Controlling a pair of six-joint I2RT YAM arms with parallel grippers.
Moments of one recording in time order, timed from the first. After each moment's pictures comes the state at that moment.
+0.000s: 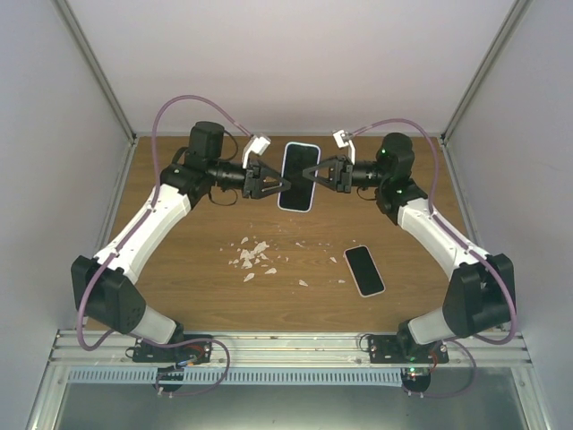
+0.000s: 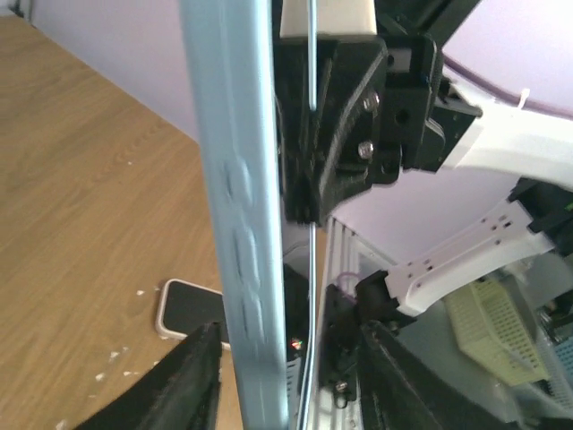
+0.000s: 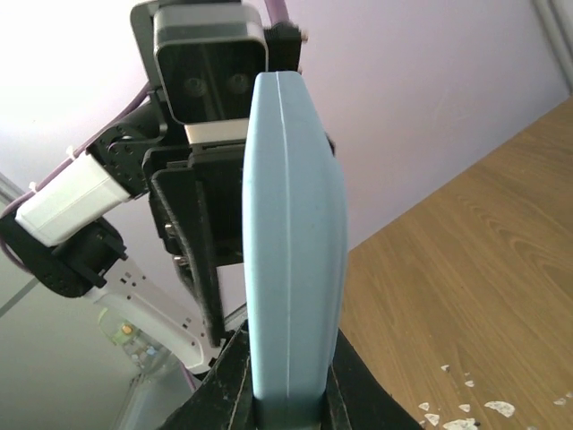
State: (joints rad) left arm -0.38 1.49 1.41 -0.44 1.09 -0.16; right arm 0.33 1.46 1.12 0.35 -1.21 0.66
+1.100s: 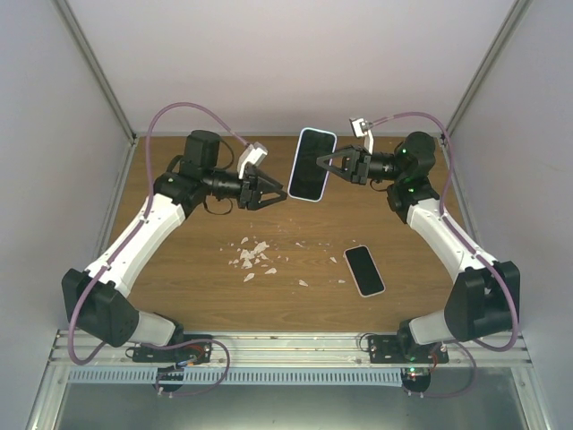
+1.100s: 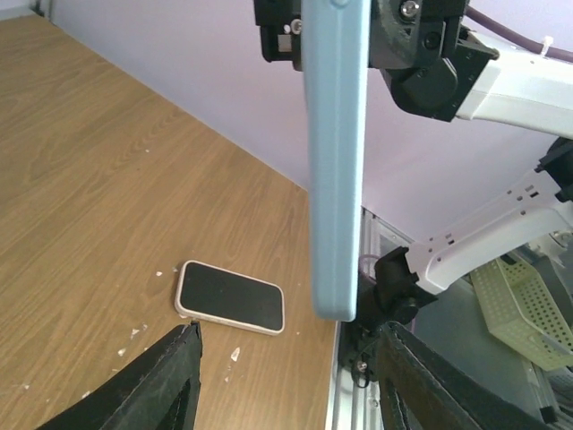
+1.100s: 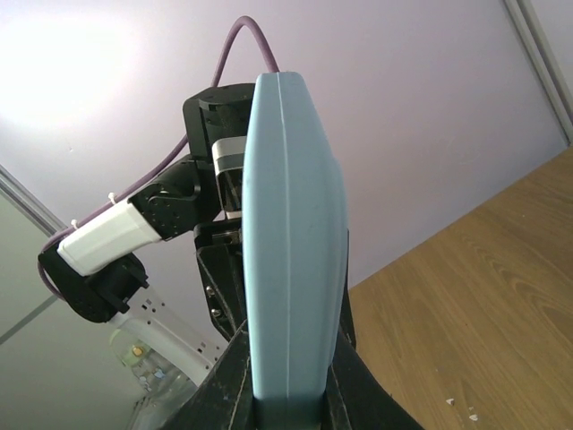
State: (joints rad) left arm -0.38 1.40 1.34 -0.50 1.02 -0.05; right arm 0.24 1.42 1.12 0.55 -1.26 0.86
